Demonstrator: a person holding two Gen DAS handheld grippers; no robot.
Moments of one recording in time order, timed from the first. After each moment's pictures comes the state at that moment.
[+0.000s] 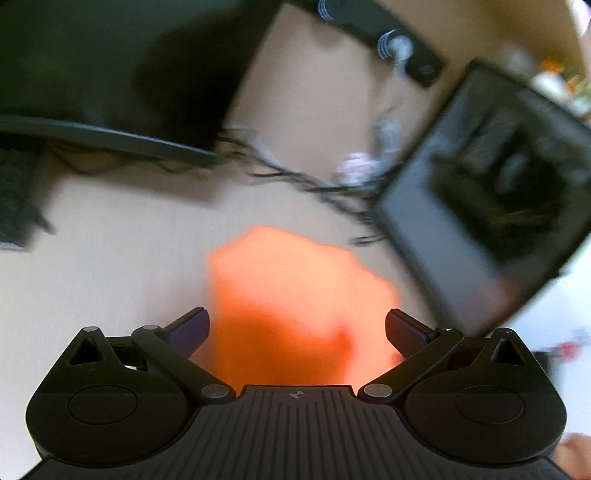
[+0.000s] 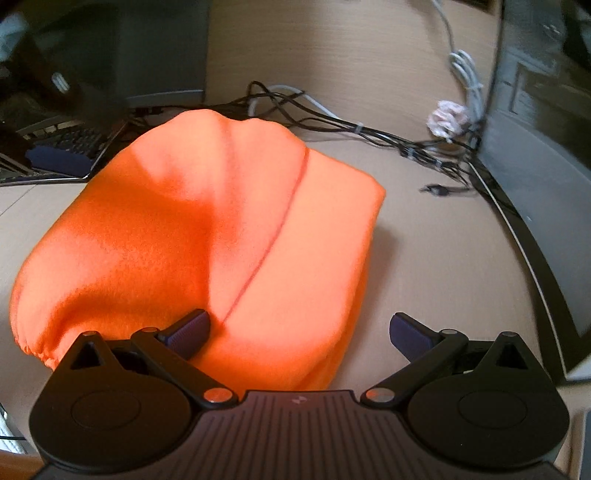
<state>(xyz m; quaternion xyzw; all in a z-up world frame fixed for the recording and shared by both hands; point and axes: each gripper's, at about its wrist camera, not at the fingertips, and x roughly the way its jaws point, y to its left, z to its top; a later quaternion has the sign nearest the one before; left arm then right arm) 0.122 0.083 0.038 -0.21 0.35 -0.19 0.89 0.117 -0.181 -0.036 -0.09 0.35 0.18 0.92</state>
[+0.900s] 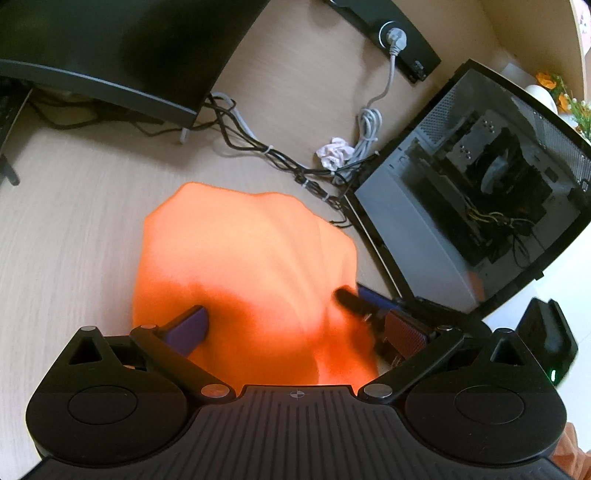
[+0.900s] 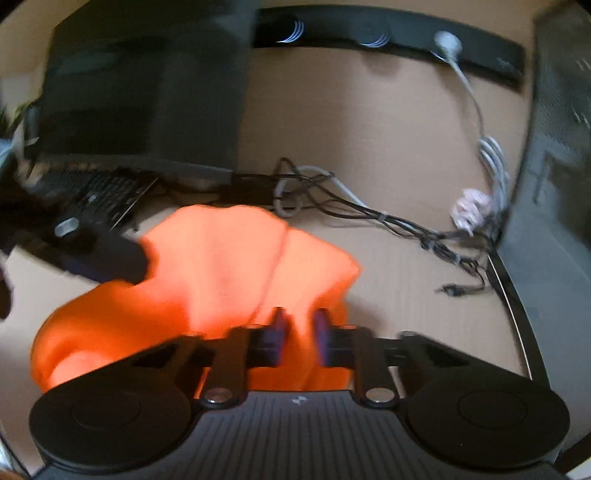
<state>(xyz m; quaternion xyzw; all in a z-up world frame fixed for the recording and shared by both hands) 0.132 0.088 0.006 -0.24 0.36 -0.21 0.88 0.145 -0.196 0.007 -0.08 0.25 0.21 0.94</state>
